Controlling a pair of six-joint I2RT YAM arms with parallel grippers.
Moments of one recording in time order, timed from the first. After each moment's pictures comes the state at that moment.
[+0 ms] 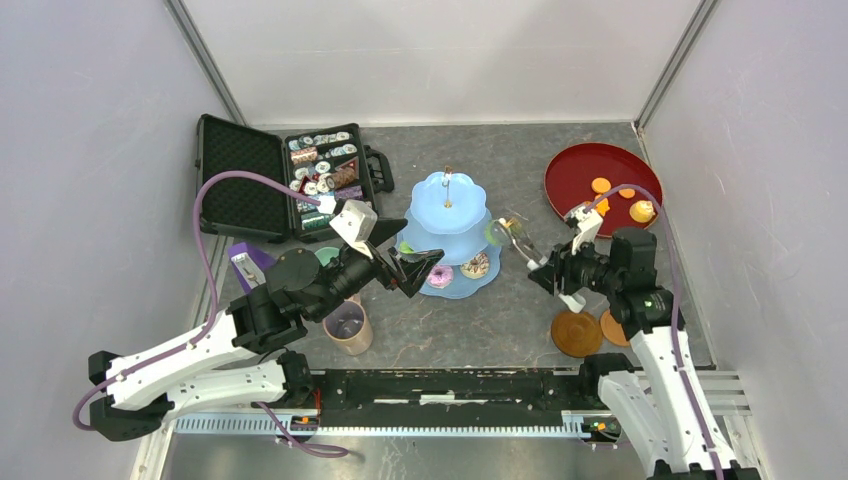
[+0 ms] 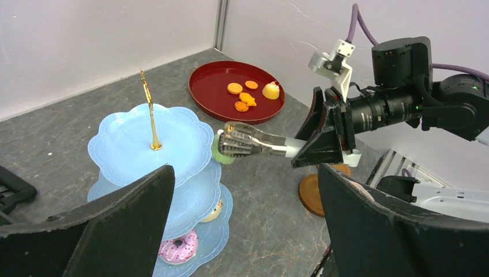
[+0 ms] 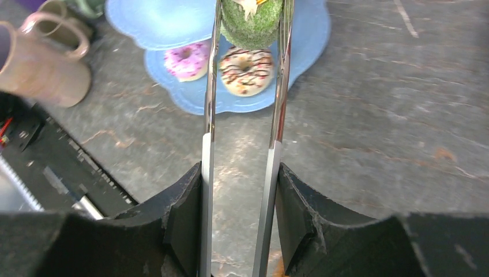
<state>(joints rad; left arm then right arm) -1.15 0.77 0.91 -0.05 -0.31 -0.17 0.04 0.68 0.65 -0.56 -0.61 -0.05</state>
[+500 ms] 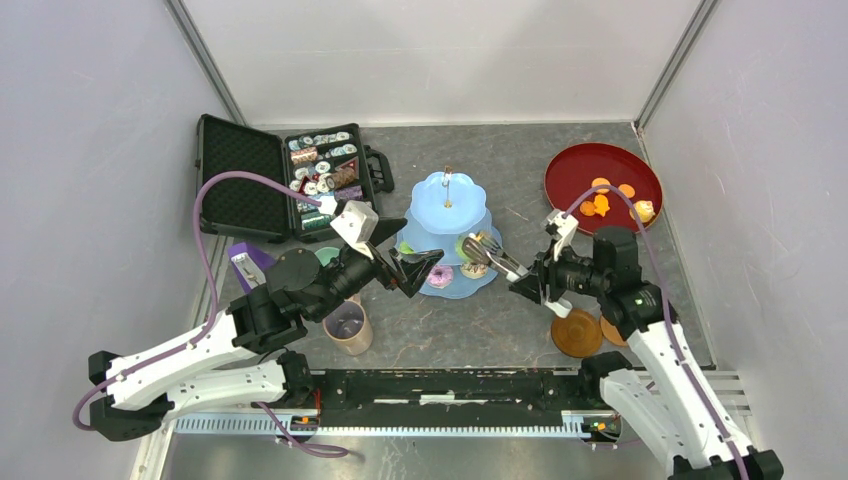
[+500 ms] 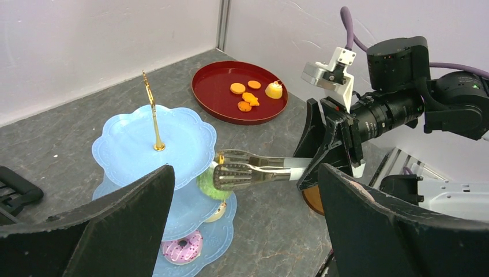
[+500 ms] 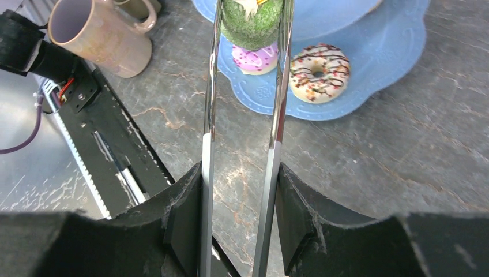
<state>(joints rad) -1.15 0.77 0.91 -0.05 -0.31 -0.15 0.22 0.69 0.64 -0.55 -0.71 -0.03</state>
